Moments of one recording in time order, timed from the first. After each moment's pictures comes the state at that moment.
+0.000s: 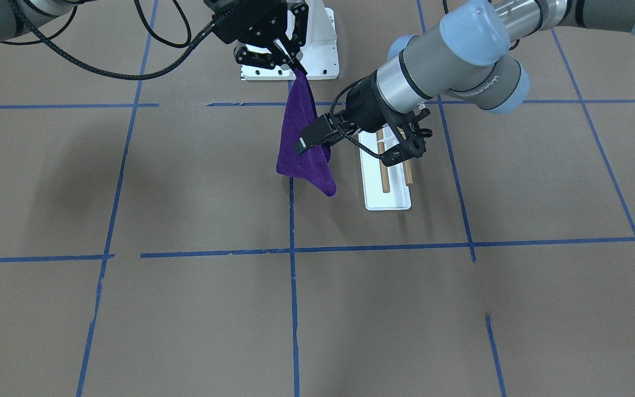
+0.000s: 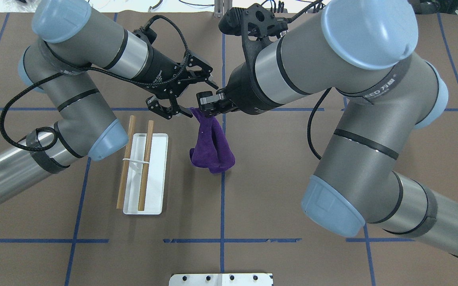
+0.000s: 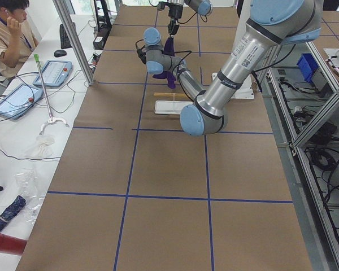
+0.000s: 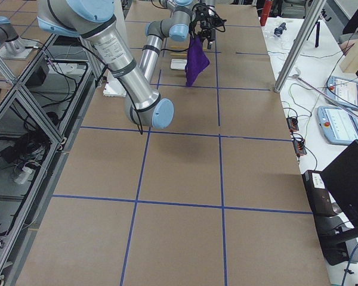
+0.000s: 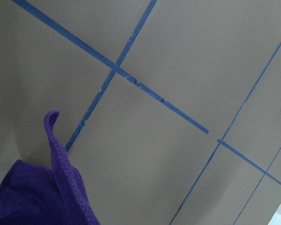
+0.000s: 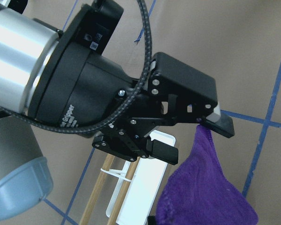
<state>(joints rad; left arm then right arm) -0.78 -2.26 -1.60 -2.28 -2.34 -2.00 0.64 -0.83 2.01 -1.44 2.02 1.05</state>
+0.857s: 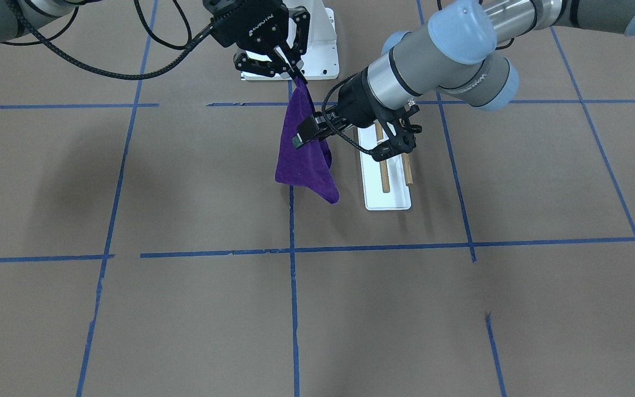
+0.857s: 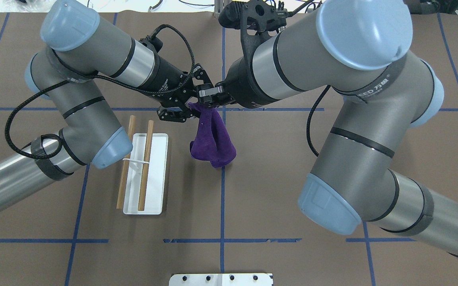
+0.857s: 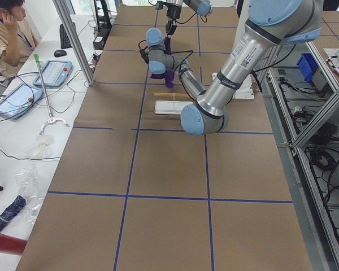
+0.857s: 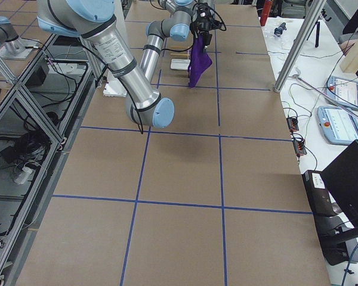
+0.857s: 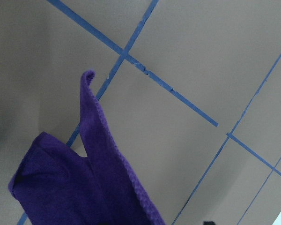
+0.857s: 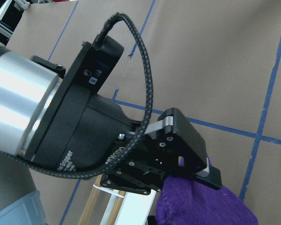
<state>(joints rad) -0.76 -2.26 -1.61 -2.27 -2.34 -2.01 0.64 -0.82 2.00 -1.44 1.97 1.05</state>
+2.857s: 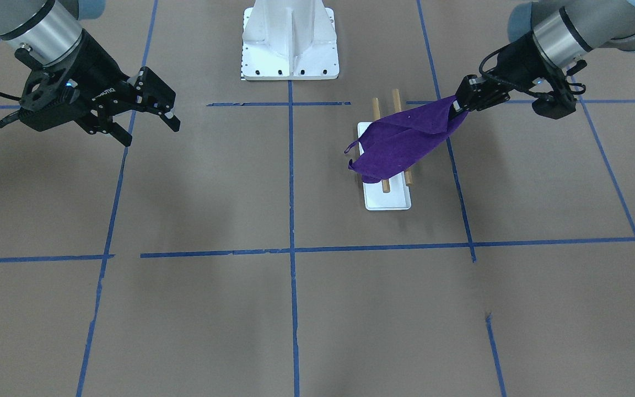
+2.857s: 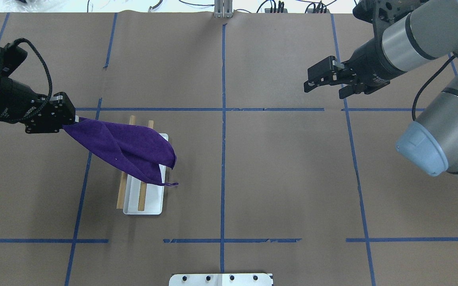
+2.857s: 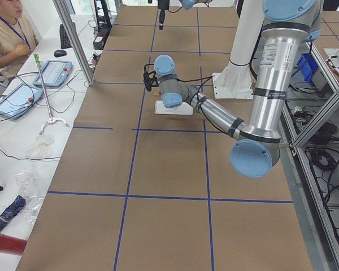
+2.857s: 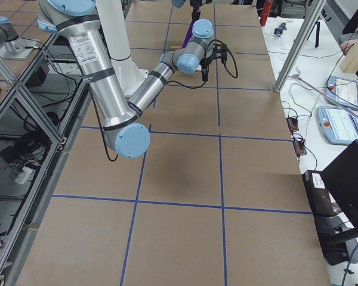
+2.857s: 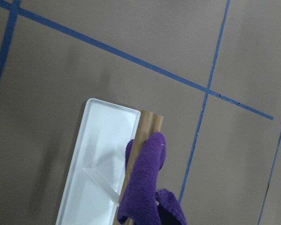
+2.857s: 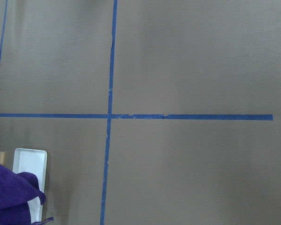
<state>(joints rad) -0.96 -1.71 -1.94 -2.29 -2.46 -1.52 0.93 -1.17 2.02 -1.41 2.26 1.10</state>
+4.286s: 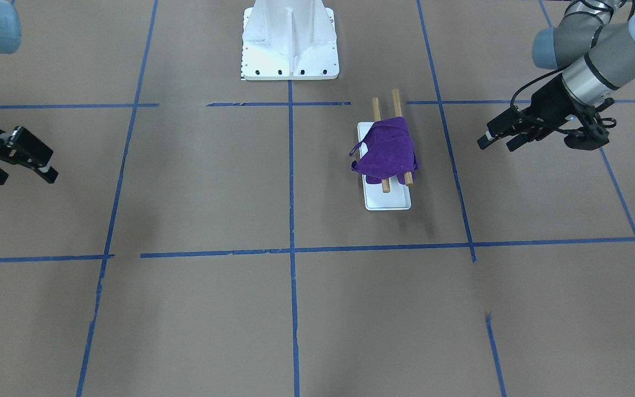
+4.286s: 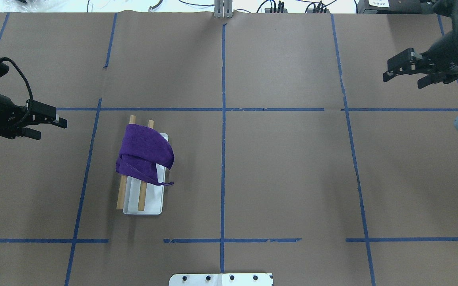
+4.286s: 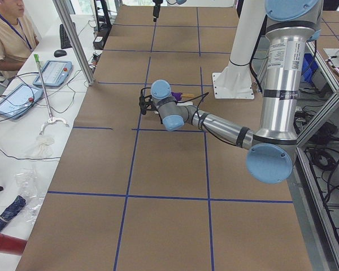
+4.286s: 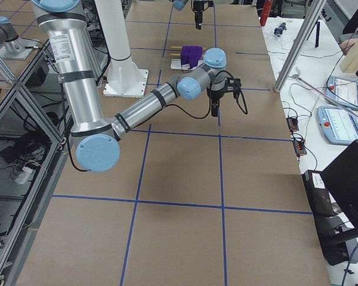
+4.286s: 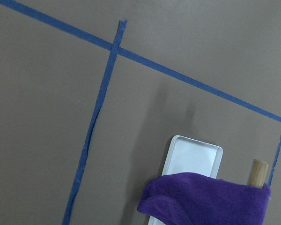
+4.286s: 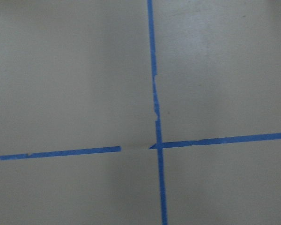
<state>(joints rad) -1.00 -1.59 -1.81 -2.32 -2.38 -1.21 1.15 -1.39 1.92 -1.47 2.27 0.81</state>
